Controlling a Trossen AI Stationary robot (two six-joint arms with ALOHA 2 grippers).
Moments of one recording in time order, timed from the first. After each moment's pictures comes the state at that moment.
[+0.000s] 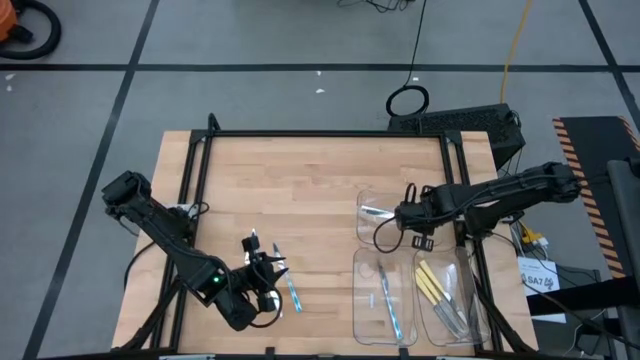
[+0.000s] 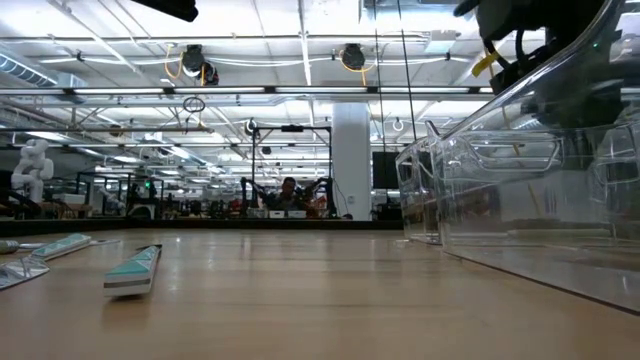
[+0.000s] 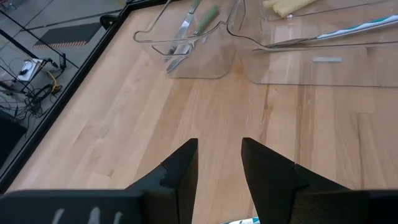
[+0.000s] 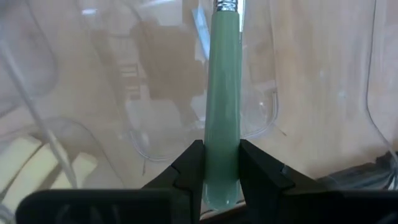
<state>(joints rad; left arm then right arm) -0.74 1.58 1.19 -0.68 -0.89 -0.62 0.13 1.22 0.84 -1.24 0.15 0.40</state>
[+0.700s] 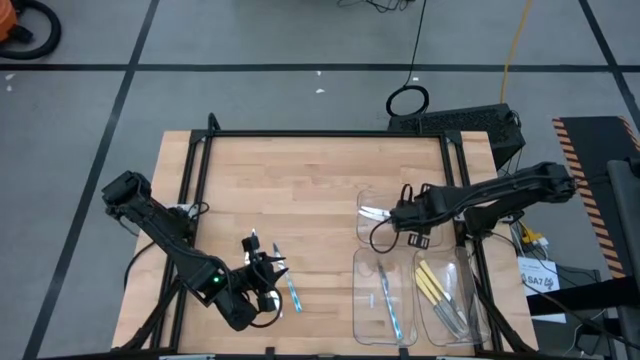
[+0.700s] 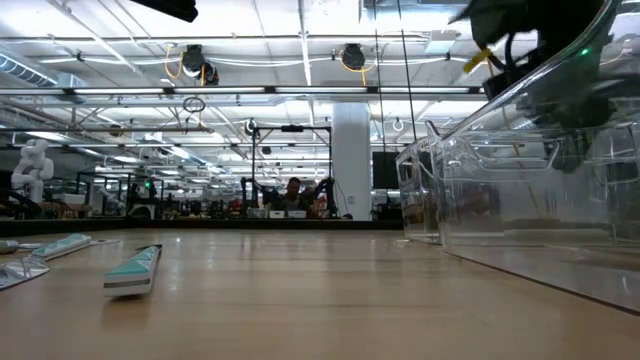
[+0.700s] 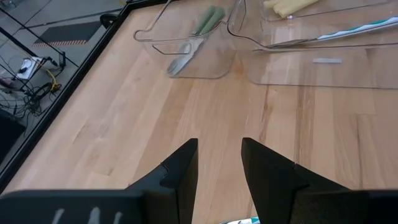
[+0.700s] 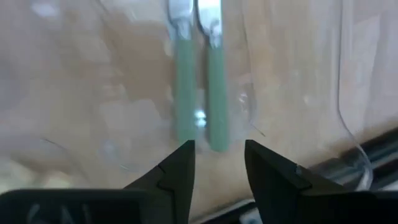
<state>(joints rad) -0.74 1.58 1.19 -0.68 -0.89 -0.63 0.13 1.28 0.86 -1.27 0.23 0.45</state>
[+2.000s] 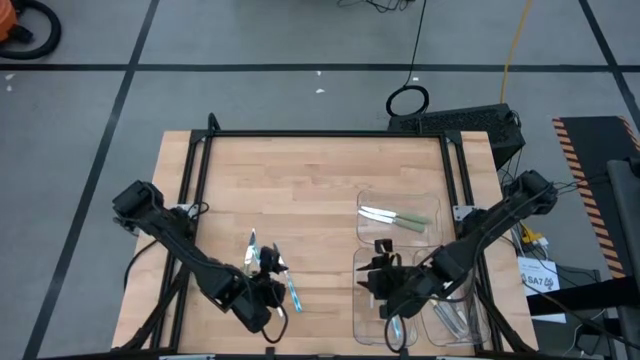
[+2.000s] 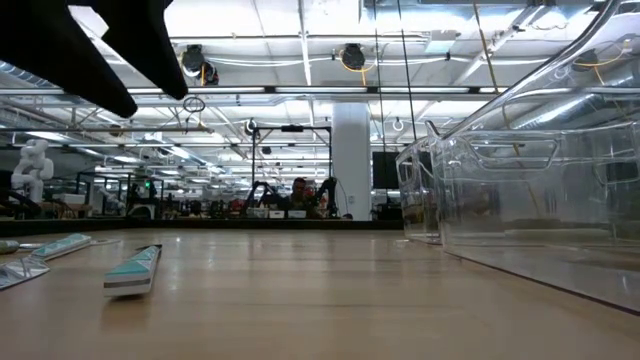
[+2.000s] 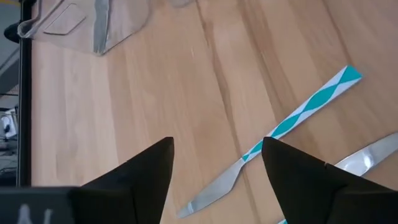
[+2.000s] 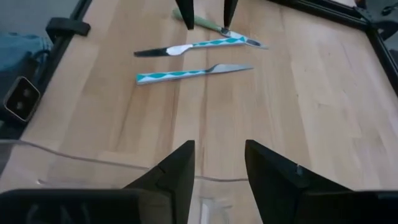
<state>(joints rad) -0.71 1.71 1.19 -0.70 -0.63 -0.20 0.66 1.51 1.16 -0.52 0.58 0.29</state>
